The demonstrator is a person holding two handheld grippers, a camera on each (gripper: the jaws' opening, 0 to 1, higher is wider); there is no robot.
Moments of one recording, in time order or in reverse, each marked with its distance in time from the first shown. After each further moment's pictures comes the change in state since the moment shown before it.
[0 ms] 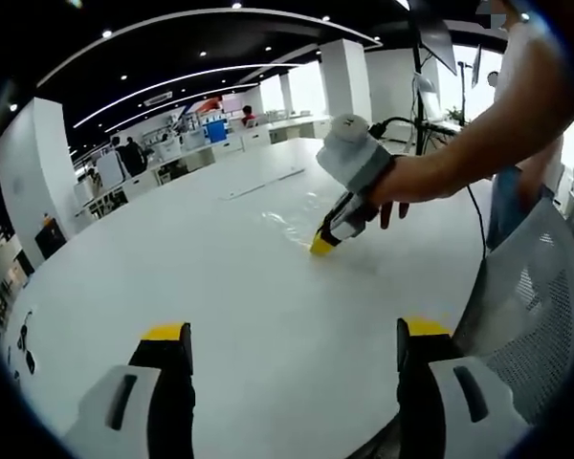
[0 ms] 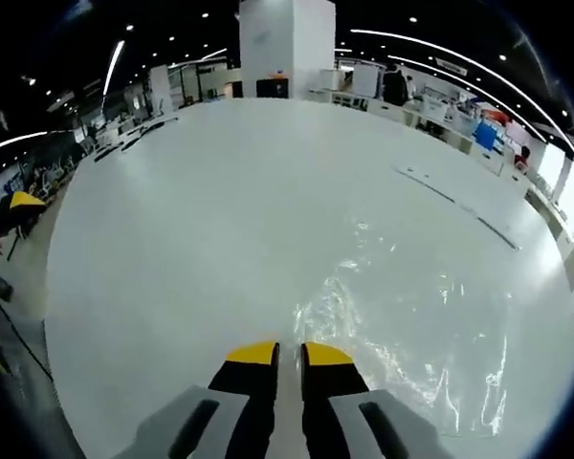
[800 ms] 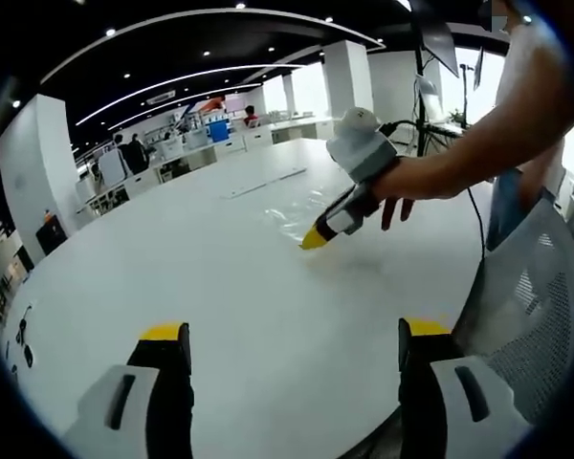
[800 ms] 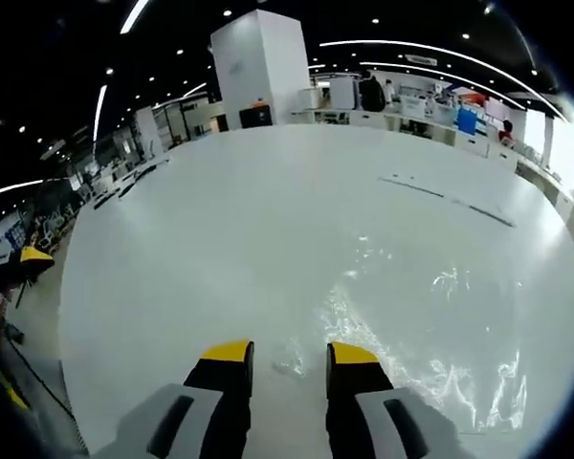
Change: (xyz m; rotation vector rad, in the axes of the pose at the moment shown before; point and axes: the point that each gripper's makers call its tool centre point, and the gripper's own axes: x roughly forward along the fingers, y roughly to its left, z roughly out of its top) left arm -0.003 -0.001 -0.006 -0.019 -0.002 0.003; right arm -0.003 -0.004 0.027 0.163 -0.153 0.000
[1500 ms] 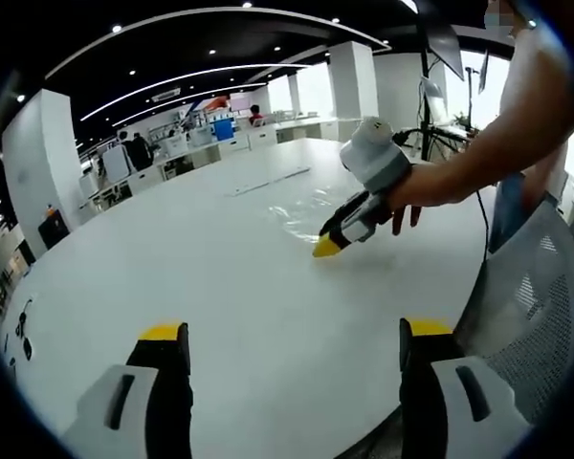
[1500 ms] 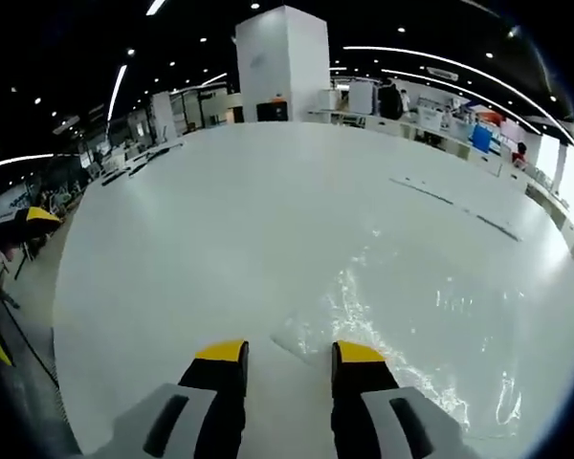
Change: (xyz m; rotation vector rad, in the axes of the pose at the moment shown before) left arm -0.002 0.003 -0.003 -0.018 -0.002 0.015; right arm -0.010 -0.001 -0.028 -0.079 0.008 0.043
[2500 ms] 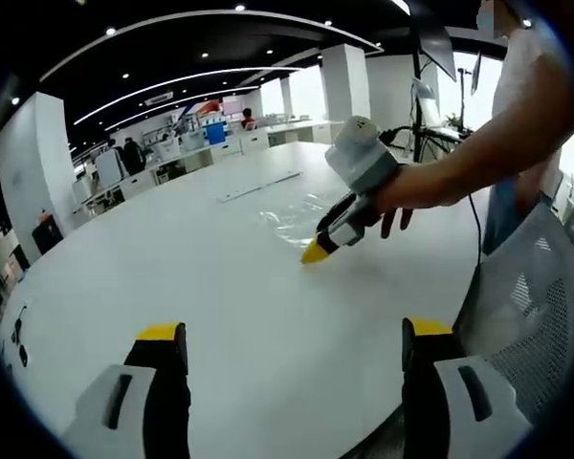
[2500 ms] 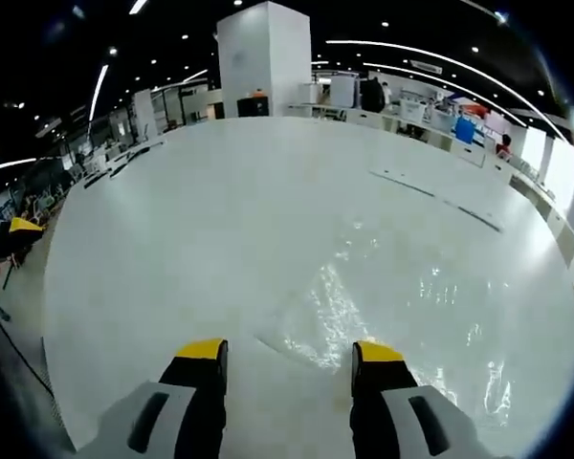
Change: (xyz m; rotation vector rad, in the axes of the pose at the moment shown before) left arm 0.006 -0.013 0.006 0.011 -0.014 -0.034; right arm 0.006 -0.010 0.000 0.021 0.045 -0.119
